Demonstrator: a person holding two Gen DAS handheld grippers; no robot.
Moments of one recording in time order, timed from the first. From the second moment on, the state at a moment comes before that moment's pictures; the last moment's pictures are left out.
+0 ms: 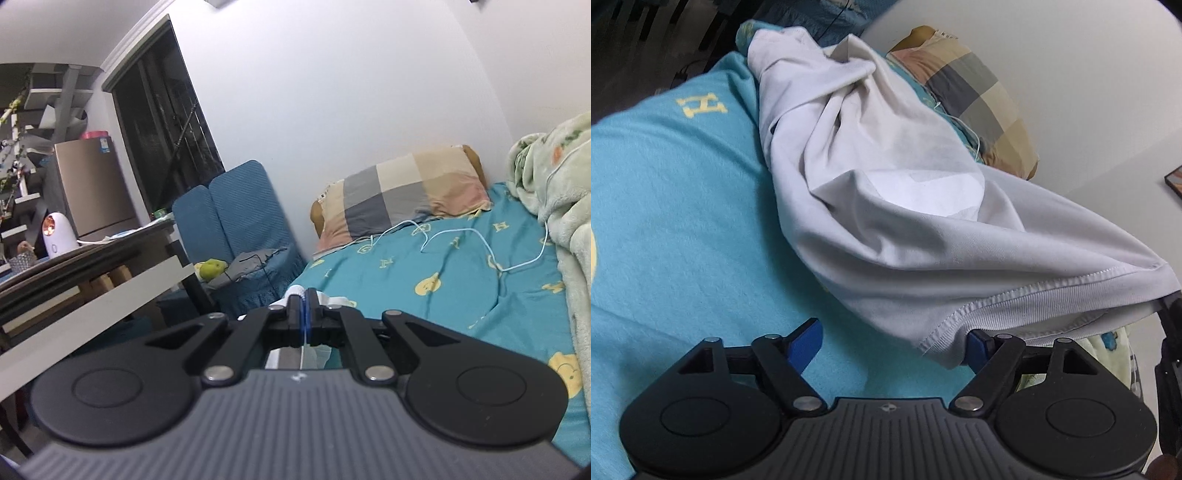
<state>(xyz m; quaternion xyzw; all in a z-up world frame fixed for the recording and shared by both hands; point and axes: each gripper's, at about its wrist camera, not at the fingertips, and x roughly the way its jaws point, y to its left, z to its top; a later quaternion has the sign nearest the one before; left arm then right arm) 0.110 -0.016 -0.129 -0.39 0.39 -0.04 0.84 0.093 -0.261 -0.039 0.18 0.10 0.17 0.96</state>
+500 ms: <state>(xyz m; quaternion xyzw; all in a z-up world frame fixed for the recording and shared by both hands) 0.083 0.005 -0.022 -0.20 0.36 -0.12 0.90 0.104 -0.244 -0.048 0.05 0.14 0.11 0.98</state>
